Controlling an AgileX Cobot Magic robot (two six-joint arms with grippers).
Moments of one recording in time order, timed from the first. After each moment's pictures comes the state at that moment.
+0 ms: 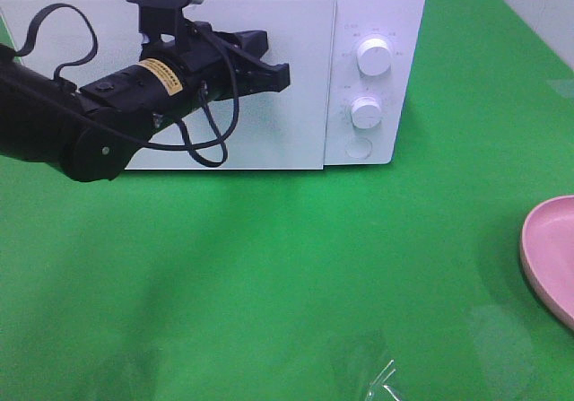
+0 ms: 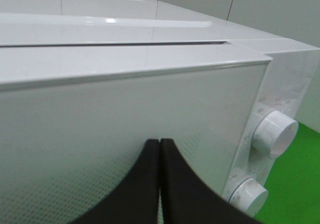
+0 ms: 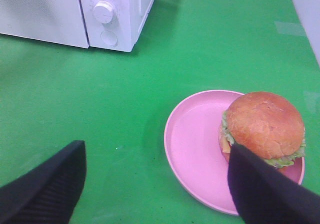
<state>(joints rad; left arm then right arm) -0.60 1.98 -1.00 0.04 -0.82 -0.15 0.18 0.00 -0.51 -0.07 1.02 0.08</state>
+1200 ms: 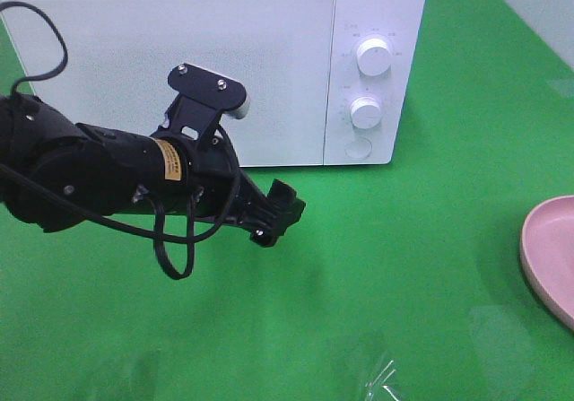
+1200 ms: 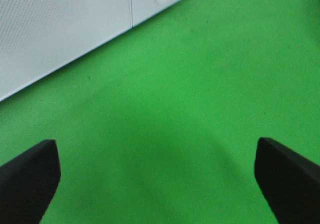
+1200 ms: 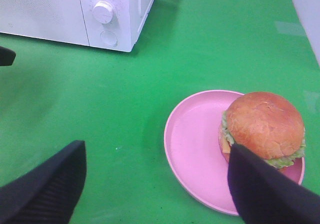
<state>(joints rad) -0.77 1.77 -0.83 0.05 -0.12 -0.12 0.18 0.00 -0.51 -0.07 1.02 0.08</state>
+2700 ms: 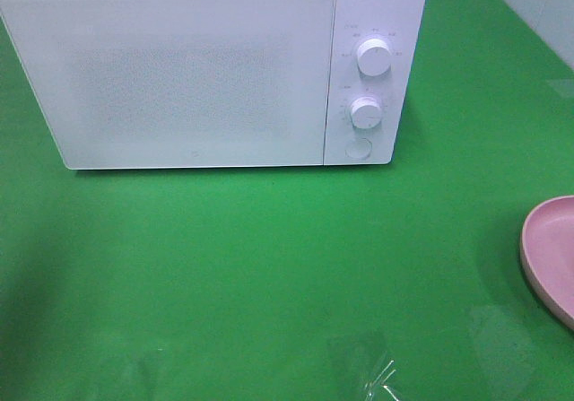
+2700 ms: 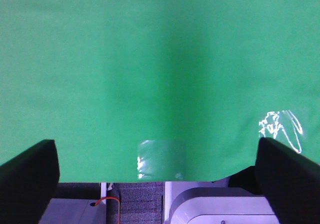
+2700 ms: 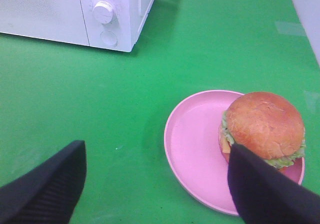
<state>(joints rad) -0.13 1.14 -0.83 0.03 1.08 -0.13 0.18 0.00 -0.51 -0.07 1.02 0.08</state>
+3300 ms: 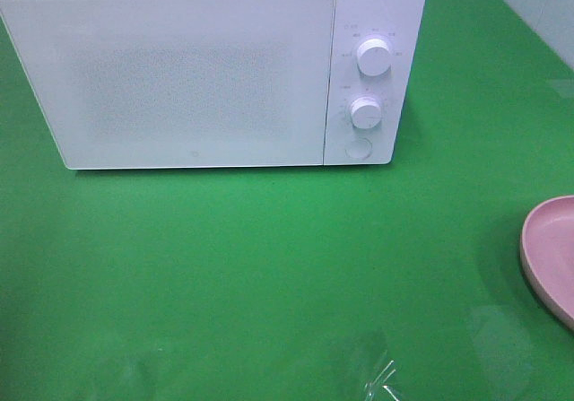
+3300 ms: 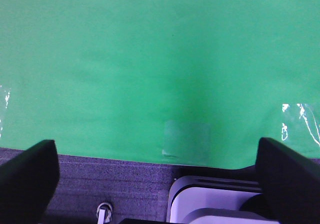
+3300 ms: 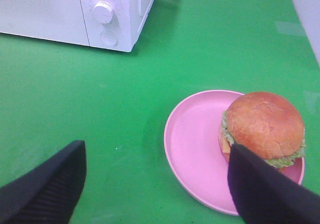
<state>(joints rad) 0.01 0.71 -0.64 0.03 1.12 -0.08 0.18 0.00 -0.51 -0.07 1.02 0.08</state>
